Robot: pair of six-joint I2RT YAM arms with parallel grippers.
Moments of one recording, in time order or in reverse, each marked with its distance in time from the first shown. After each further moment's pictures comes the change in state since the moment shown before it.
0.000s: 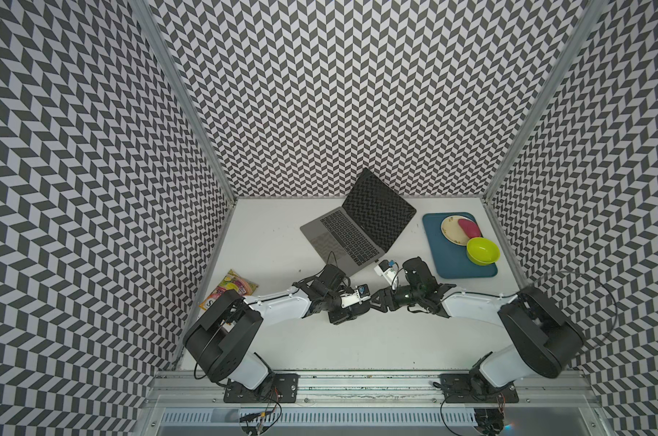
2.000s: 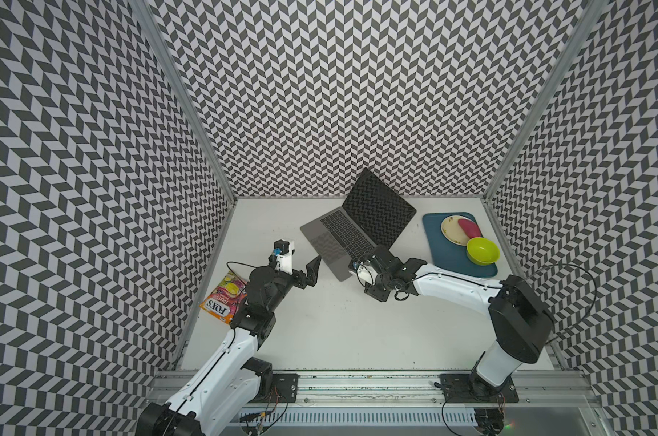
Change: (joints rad) left arm 0.404 -0.649 -0.301 0.483 -0.233 -0.697; right arm 0.218 0.248 0.528 -0.701 0.764 -0.816
